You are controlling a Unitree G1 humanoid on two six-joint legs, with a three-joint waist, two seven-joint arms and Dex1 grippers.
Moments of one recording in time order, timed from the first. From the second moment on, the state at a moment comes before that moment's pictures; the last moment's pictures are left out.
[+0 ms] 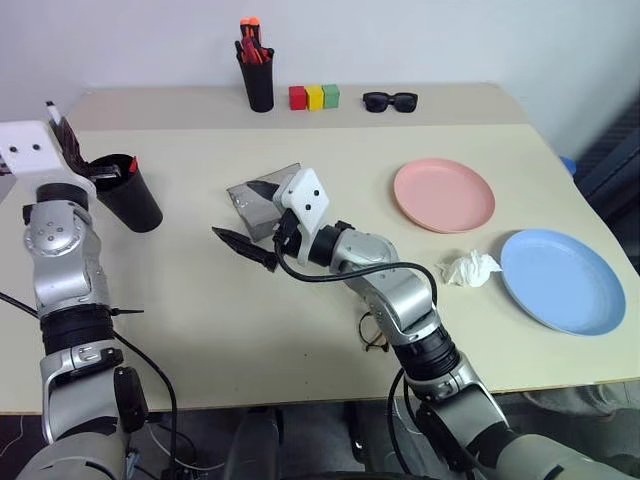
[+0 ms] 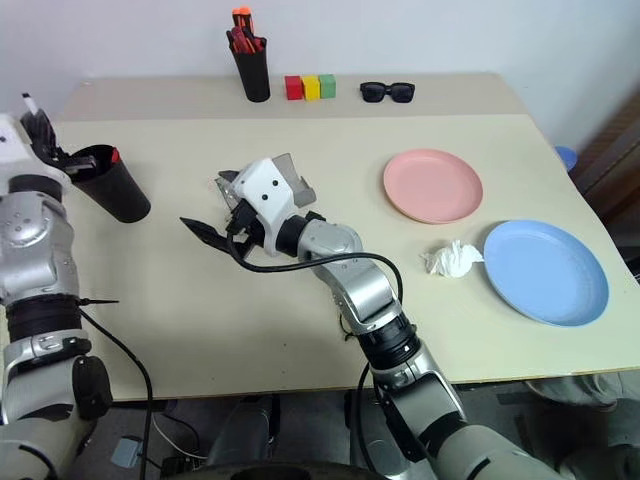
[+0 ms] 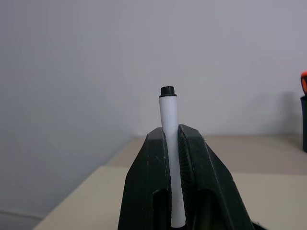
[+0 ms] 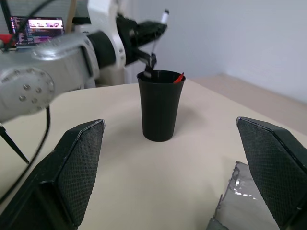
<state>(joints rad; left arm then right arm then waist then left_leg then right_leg) -0.63 0.54 0.44 0.40 -0.14 -0.06 -0.06 -0.63 0.02 0.34 -0.07 0.18 0.37 0.56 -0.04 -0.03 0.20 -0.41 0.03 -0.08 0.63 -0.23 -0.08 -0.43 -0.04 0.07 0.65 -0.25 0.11</state>
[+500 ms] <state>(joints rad) -0.62 0.53 0.44 0.41 -0.15 -0.08 -0.05 -0.63 0.02 0.34 -0.07 0.18 0.37 0.57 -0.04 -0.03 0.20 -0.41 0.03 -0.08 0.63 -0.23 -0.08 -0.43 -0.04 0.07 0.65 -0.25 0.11</state>
